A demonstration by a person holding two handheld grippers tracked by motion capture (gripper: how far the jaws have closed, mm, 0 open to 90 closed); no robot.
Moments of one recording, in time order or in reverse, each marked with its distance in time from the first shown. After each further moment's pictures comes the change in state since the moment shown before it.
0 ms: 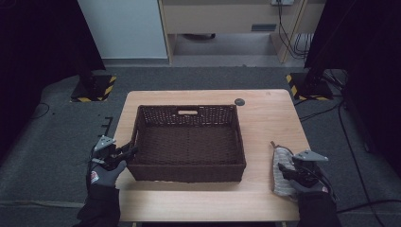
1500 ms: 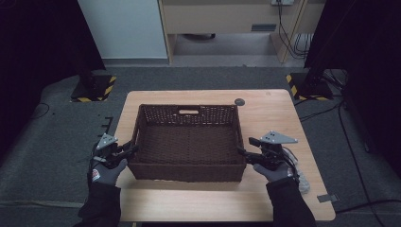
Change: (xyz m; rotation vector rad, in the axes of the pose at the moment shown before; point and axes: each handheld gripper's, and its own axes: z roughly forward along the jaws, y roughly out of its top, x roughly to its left) left arm -0.002 0.007 0.006 -0.002 0.011 0.047; right arm 0.087 0.089 0.010 -0.251 0.341 -0.010
